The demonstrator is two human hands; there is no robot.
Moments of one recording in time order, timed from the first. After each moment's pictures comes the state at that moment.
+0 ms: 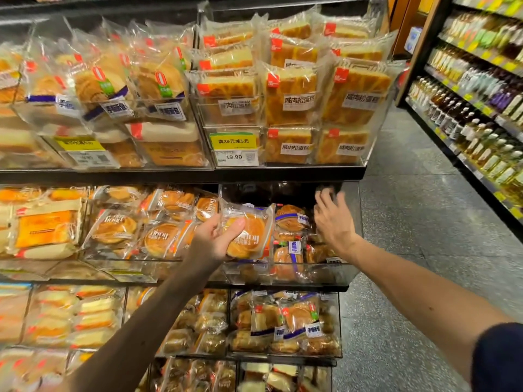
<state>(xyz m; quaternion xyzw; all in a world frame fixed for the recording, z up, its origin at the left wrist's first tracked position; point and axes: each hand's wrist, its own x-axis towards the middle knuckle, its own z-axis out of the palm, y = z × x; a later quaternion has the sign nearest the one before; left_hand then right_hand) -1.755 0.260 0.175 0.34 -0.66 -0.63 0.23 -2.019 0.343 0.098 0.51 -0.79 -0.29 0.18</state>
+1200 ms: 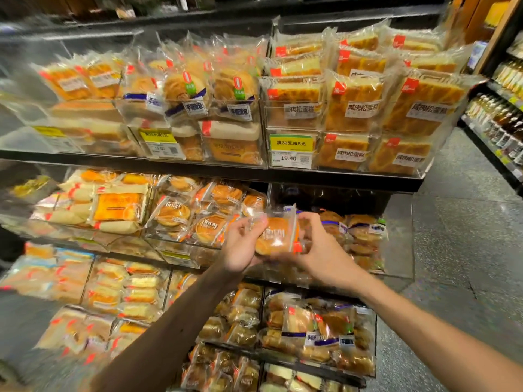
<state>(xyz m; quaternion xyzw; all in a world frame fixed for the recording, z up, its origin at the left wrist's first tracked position) -1.727 0.262 0.173 0.41 -0.49 -0.72 0.27 -1.874 0.363 0.179 0.50 -0.68 0.40 -0.35</state>
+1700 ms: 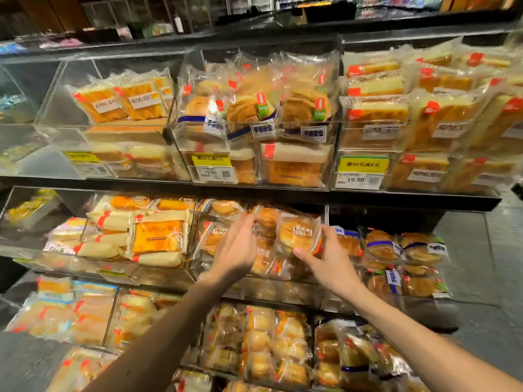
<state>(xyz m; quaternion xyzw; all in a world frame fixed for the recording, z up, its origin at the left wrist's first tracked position) -1.641 0.124 0.174 0.39 -0.87 -0.25 0.18 -1.797 0.247 0.143 0.39 -0.77 0.44 -0.26</state>
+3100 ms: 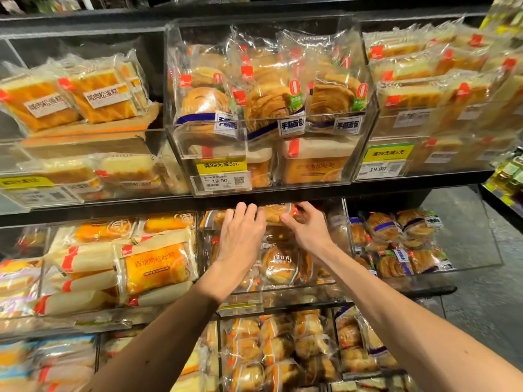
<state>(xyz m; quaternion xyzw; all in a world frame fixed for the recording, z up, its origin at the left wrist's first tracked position) -1.646 0.023 0.141 0.21 -0.94 0.16 0.22 -1.771 0.126 0.130 0.23 -0.78 0.54 -0.21</state>
